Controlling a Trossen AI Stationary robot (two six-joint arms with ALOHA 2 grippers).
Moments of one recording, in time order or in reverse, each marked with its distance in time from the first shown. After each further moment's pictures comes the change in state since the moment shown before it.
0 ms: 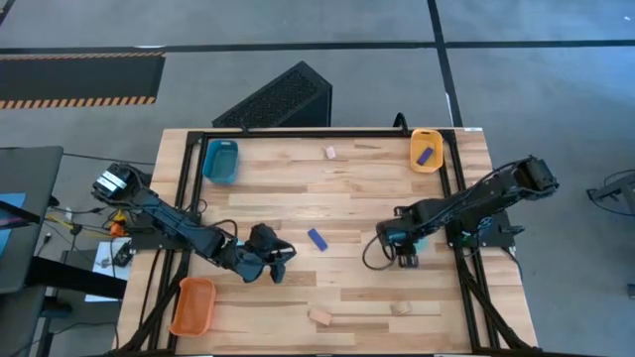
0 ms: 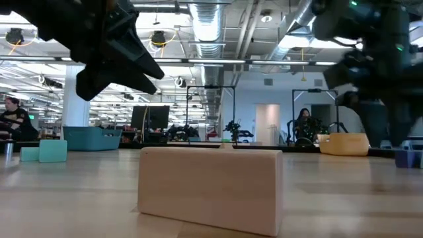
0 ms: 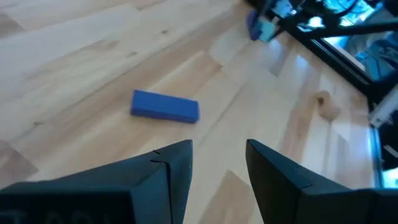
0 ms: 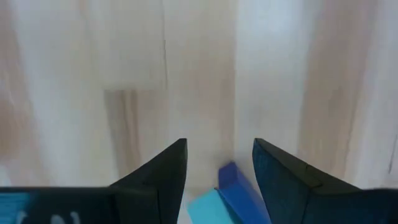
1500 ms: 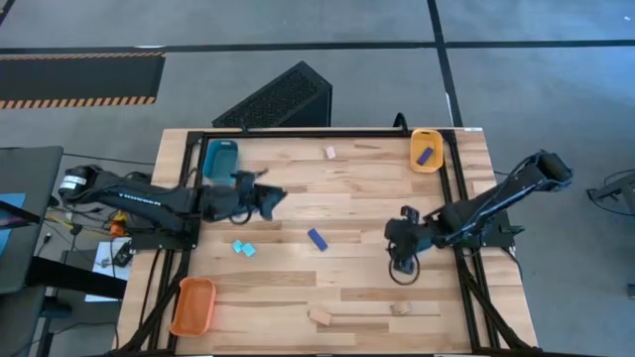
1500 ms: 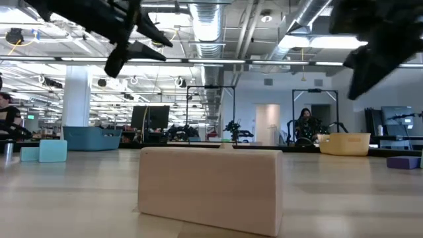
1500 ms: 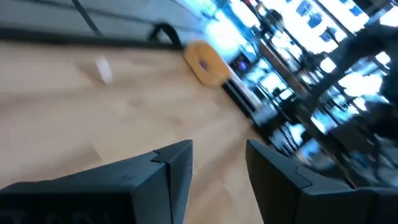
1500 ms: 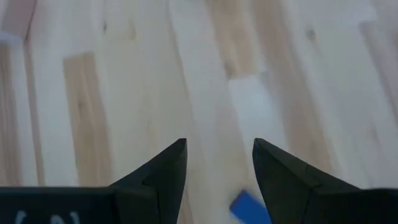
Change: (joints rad) left arm 0.392 -0.431 -0.112 0.045 0.140 0.098; right arm 0.209 -0.204 0.020 0.141 0.253 0.357
